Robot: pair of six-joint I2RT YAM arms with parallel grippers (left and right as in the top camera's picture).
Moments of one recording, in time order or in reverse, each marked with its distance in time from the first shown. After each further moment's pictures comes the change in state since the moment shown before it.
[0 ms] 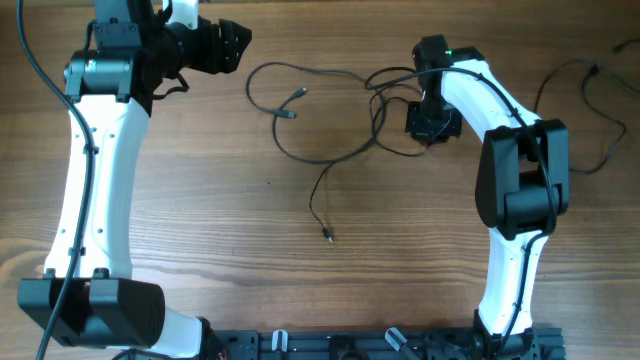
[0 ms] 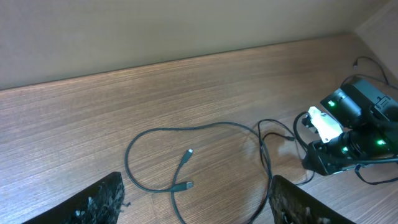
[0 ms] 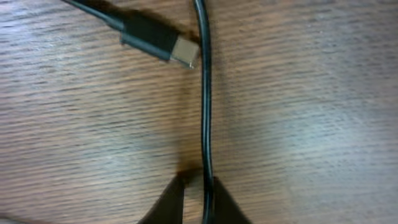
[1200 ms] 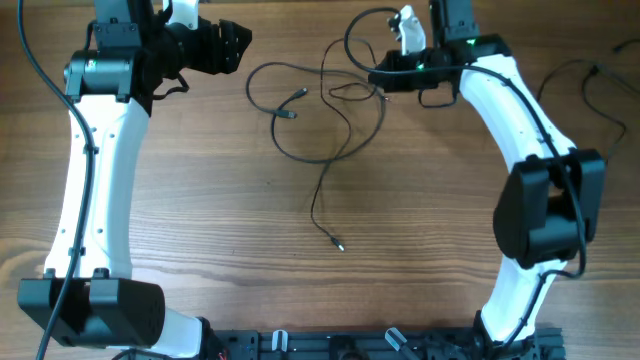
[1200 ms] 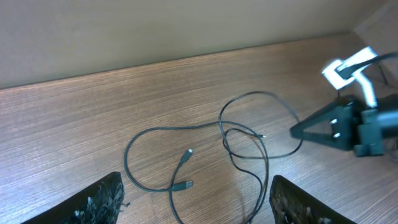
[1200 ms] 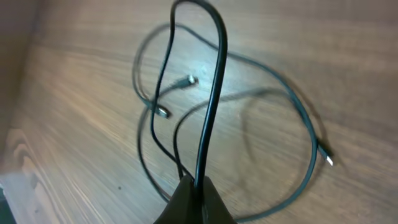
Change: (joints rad) left arm 0.000 0.000 0.000 -0.003 0.003 0.000; right arm -0.001 -0.206 0.014 0.364 -0.658 -0.245
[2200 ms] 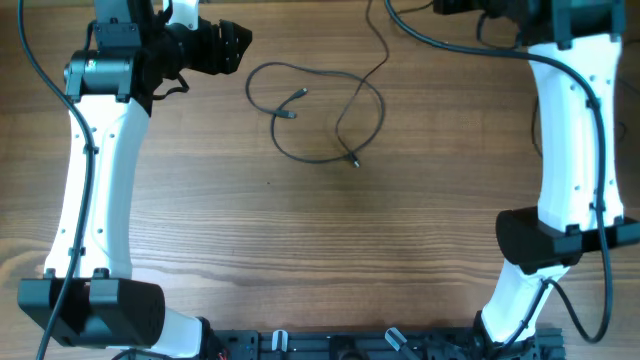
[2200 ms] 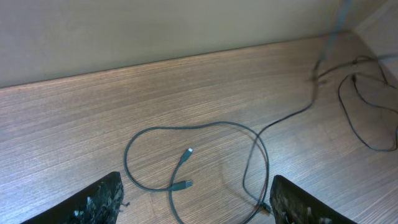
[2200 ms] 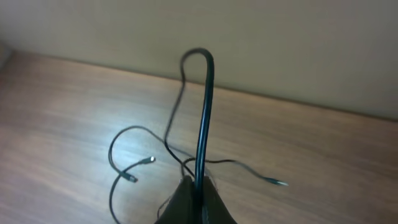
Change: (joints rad) left arm 0.000 0.000 0.000 -0.003 0.000 0.000; right arm 0.001 -0.030 0.856 -0.539 0.414 -0.067
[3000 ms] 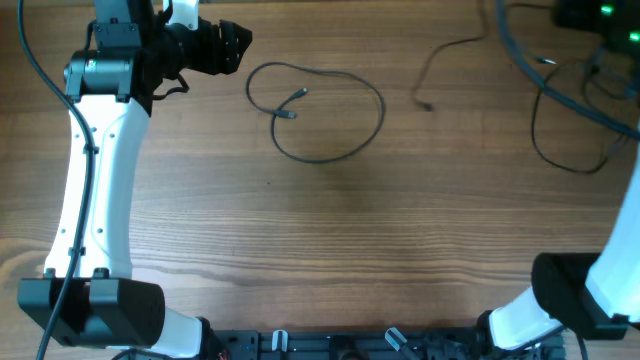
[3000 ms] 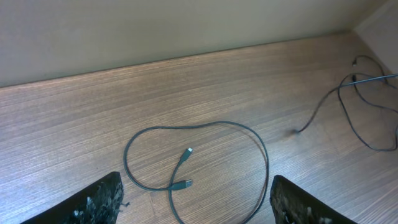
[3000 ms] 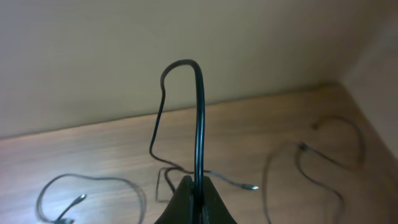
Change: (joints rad) left arm 0.000 0.000 0.000 -0.001 0.000 0.000; right arm -0.196 -0.243 0.030 -0.170 0.296 0.122
